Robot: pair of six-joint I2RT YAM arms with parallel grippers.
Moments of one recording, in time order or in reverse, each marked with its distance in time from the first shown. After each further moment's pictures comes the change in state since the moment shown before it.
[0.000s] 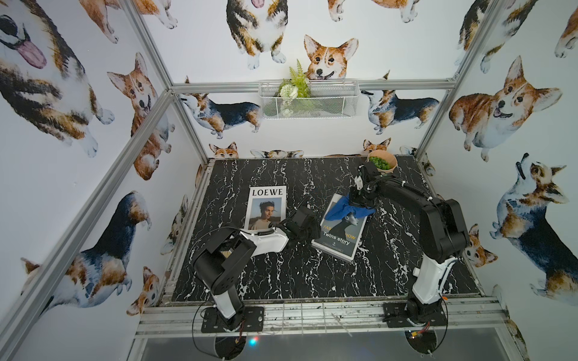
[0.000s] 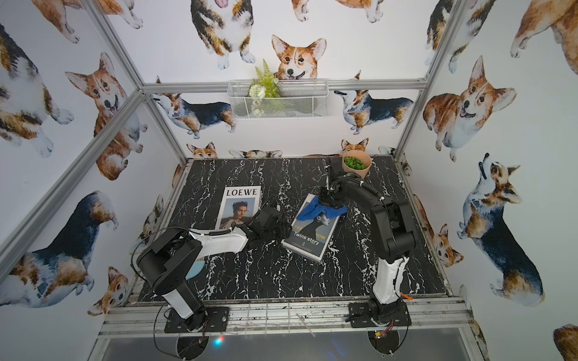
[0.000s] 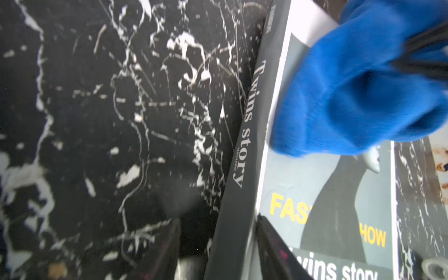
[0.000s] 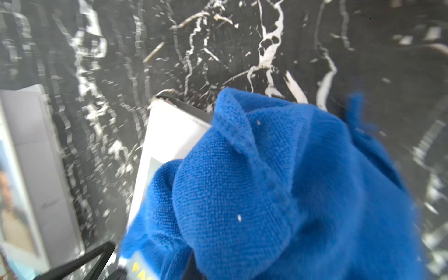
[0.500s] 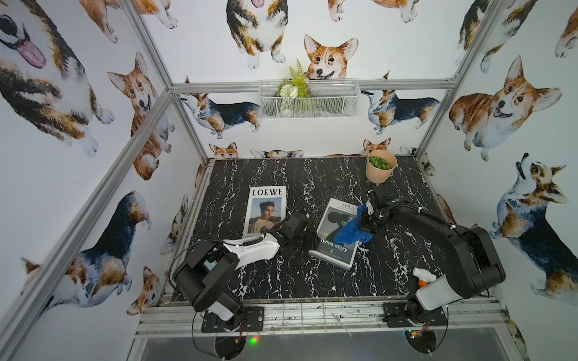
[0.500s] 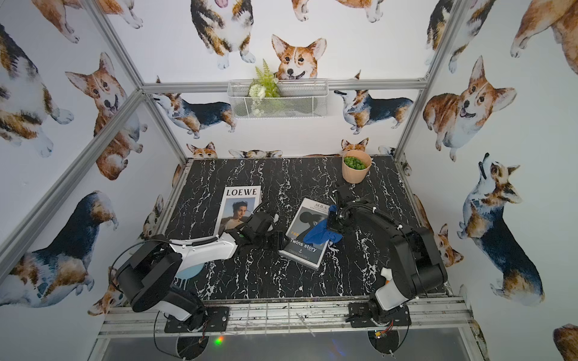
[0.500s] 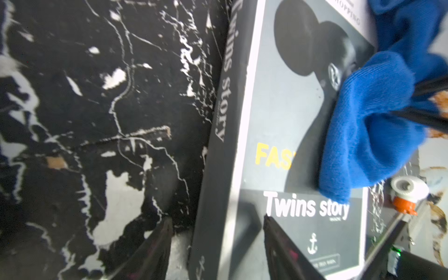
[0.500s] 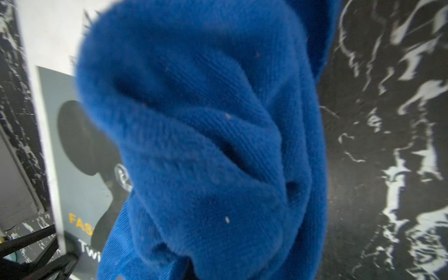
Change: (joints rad) left arm -0.001 -0.145 -0.091 -0.094 0.178 0.044; right arm 0.043 -0.247 -0.414 0.049 0.031 0.138
